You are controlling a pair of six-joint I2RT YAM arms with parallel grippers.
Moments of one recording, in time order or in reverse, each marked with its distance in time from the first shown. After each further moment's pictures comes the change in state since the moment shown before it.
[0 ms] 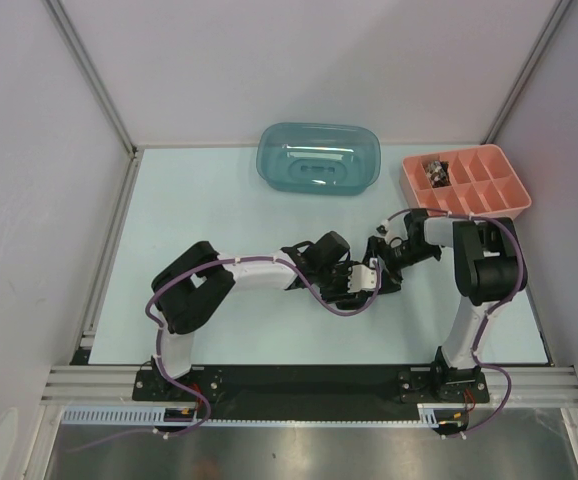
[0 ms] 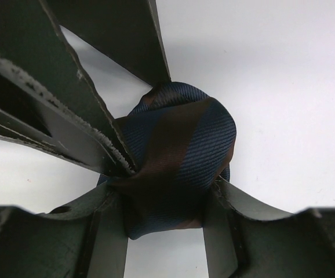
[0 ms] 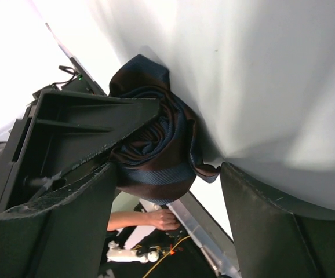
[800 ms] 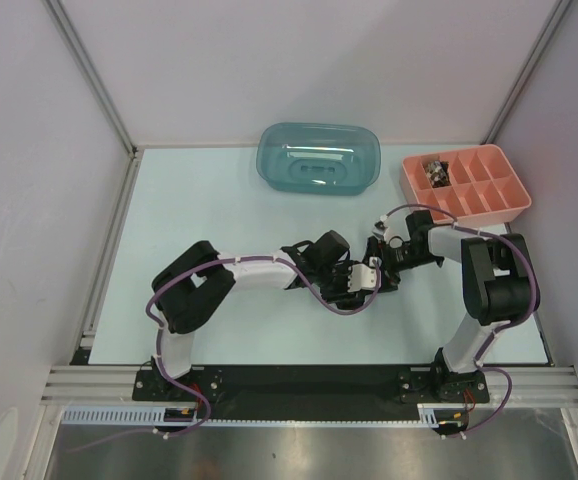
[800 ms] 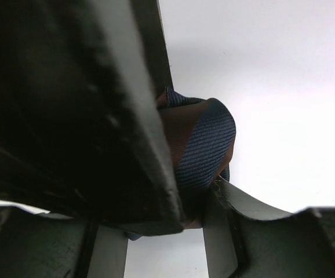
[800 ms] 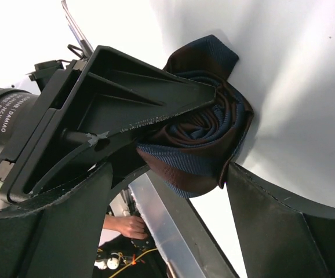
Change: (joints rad) left arm 0.004 0.002 0.001 0.004 0.014 -0.009; right arm 0.019 -0.165 -0.124 0.133 -0.097 -0.067
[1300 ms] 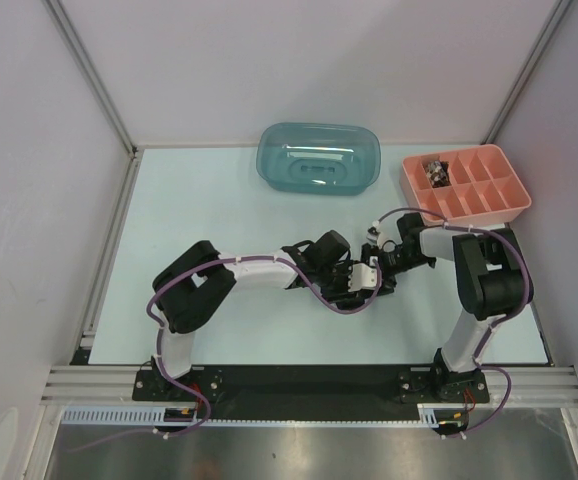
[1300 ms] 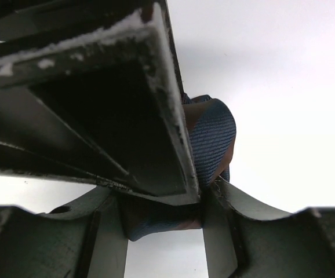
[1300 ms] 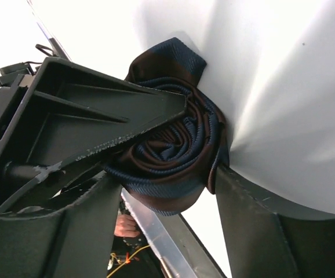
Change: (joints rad) left arm 0.000 0.005 0.007 -0.005 0.000 -0.011; right arm 0.053 0.043 -0.005 0.035 0.096 0.014
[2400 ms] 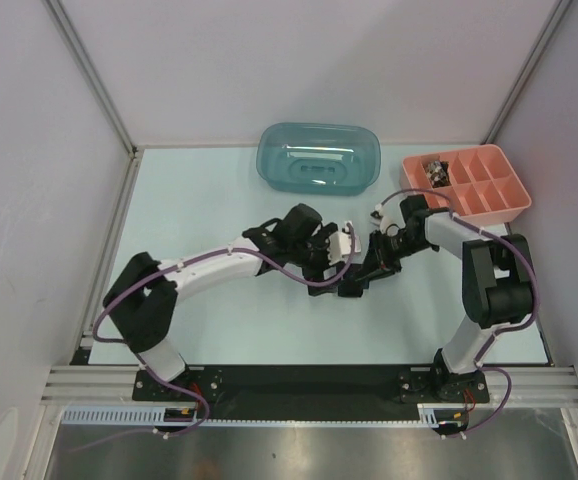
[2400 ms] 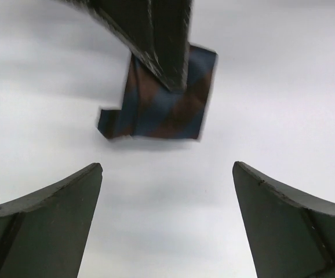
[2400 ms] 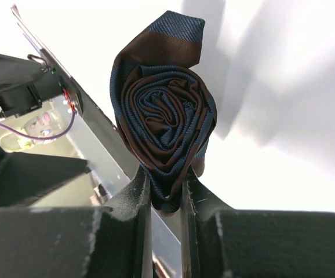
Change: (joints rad) left arm 0.104 -0.262 -0.023 -0.142 0.039 -0.127; right arm -0.010 -0.058 0.132 -0.165 0.090 -0.011
